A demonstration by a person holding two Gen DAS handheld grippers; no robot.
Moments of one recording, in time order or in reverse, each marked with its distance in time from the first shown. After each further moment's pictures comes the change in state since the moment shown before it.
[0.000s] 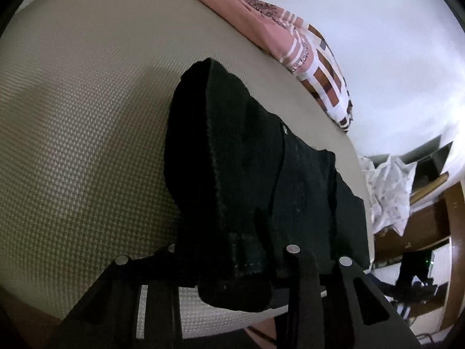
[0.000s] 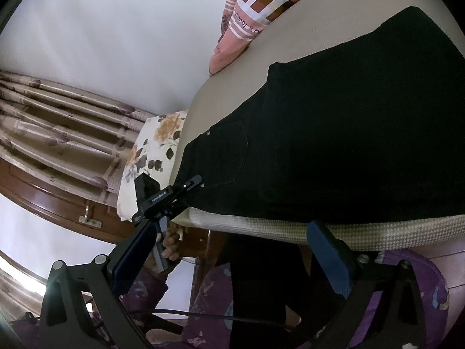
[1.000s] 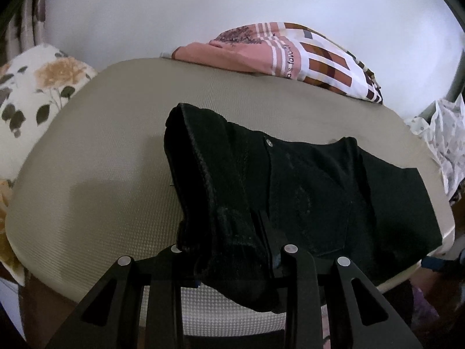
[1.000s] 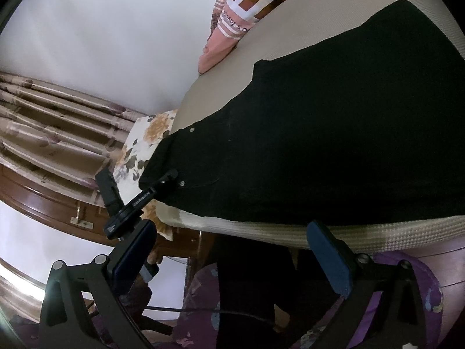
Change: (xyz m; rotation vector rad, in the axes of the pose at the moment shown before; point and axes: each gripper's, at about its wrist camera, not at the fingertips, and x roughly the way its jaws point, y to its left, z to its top) left arm -0.009 -0.095 -0.024 0.365 -0.168 0.429; right arm 0.004 -0.012 0.000 0.012 -0.001 -0.049
